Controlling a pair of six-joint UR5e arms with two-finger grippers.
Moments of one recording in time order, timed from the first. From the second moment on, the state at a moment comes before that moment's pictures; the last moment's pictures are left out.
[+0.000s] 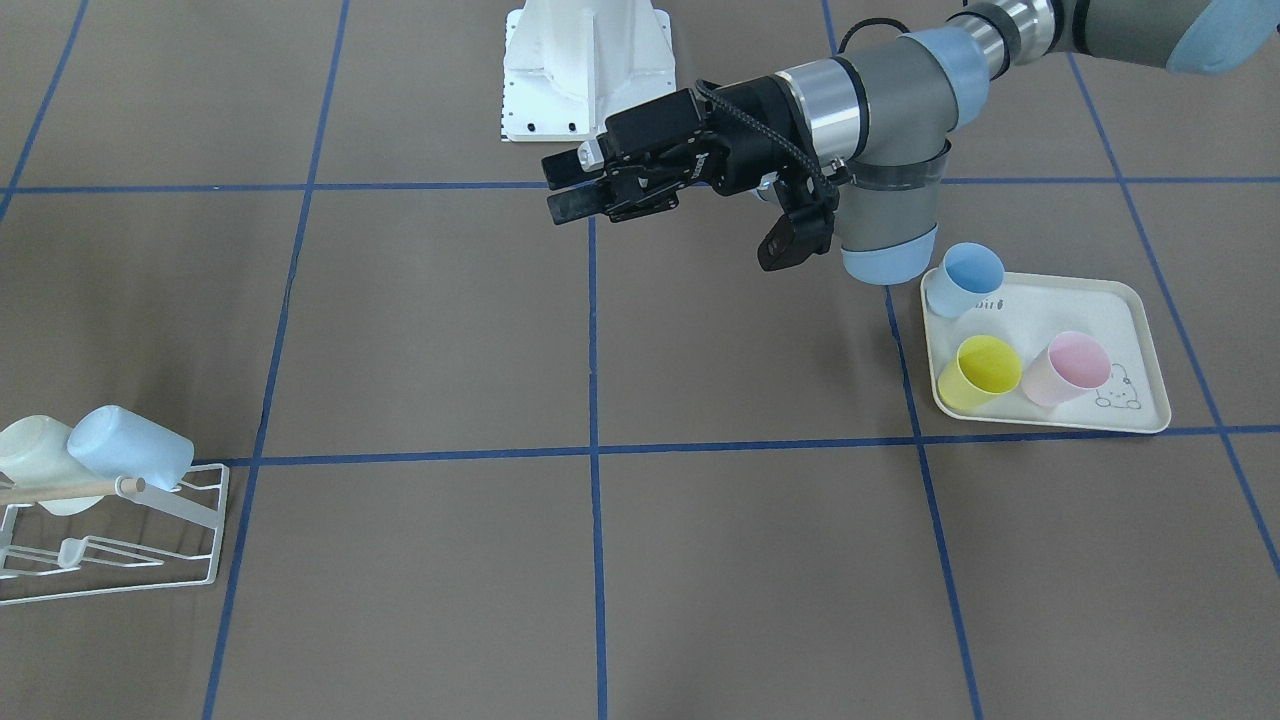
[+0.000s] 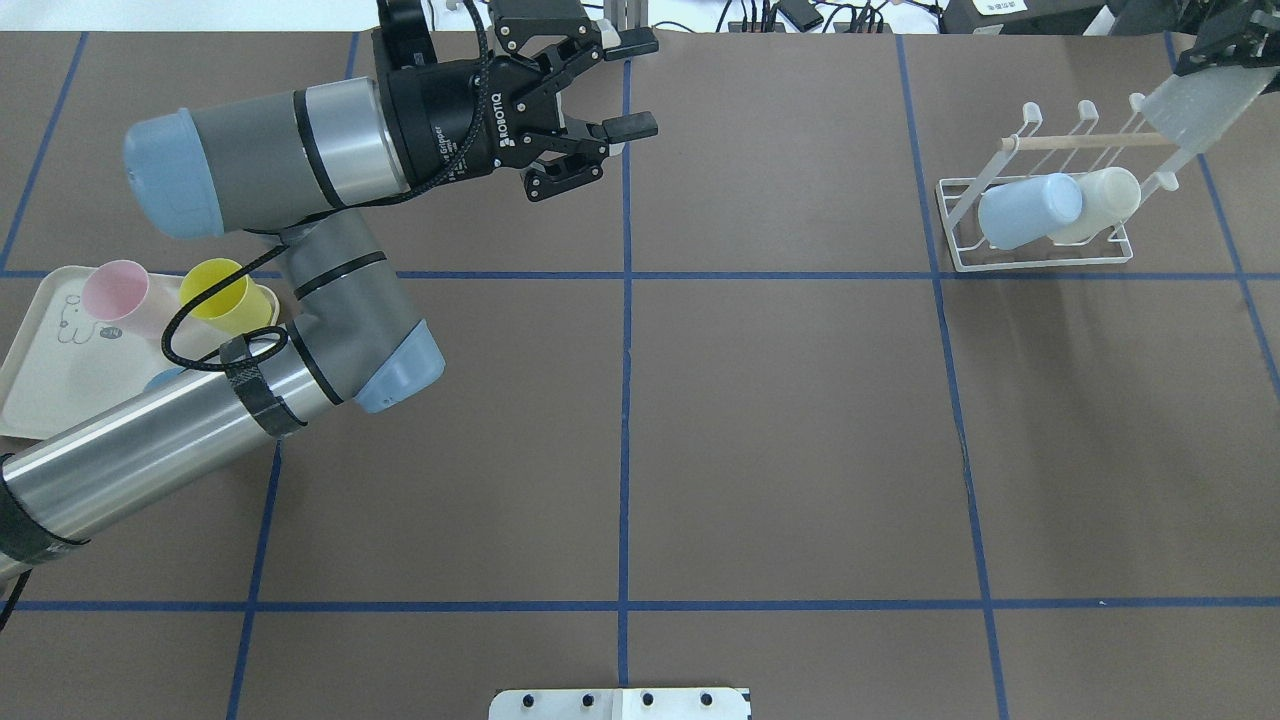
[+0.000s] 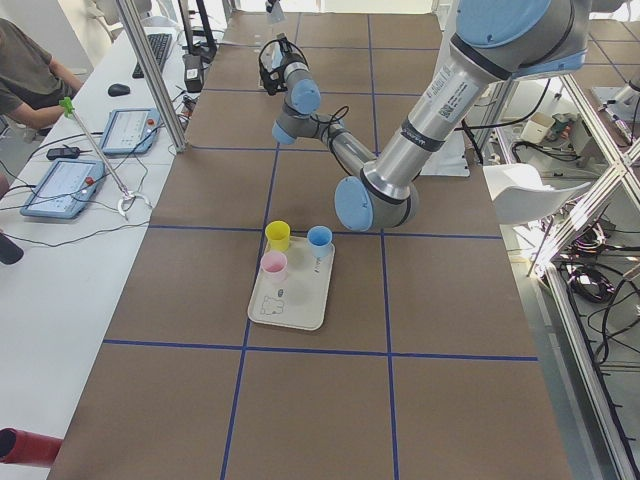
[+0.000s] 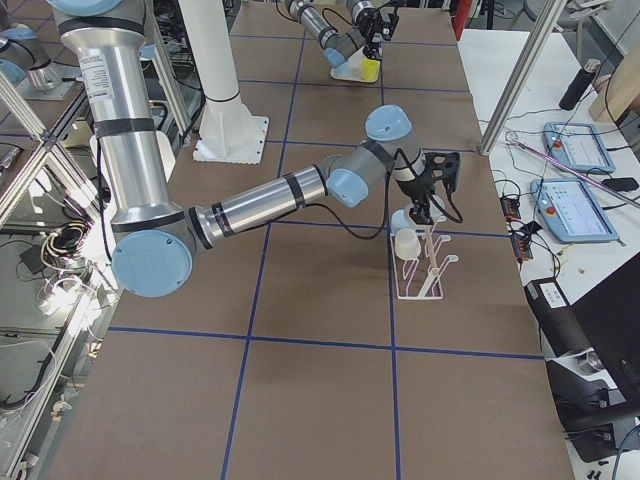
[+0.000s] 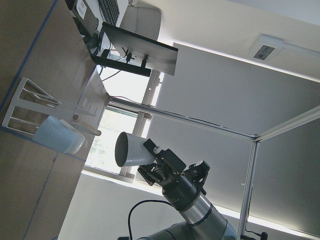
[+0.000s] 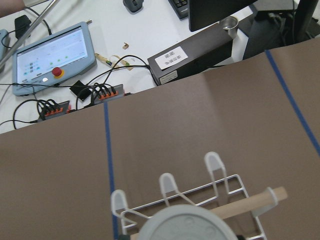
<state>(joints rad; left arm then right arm) -0.73 -2.33 -1.39 -3.30 -1.81 -2.30 1.31 -1.41 1.78 -1.14 2.04 0.93</state>
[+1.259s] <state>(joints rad) -0.73 -2.33 -1.39 -3.29 -1.81 -2.30 1.24 -1.48 1.76 -1.13 1.92 0.86</state>
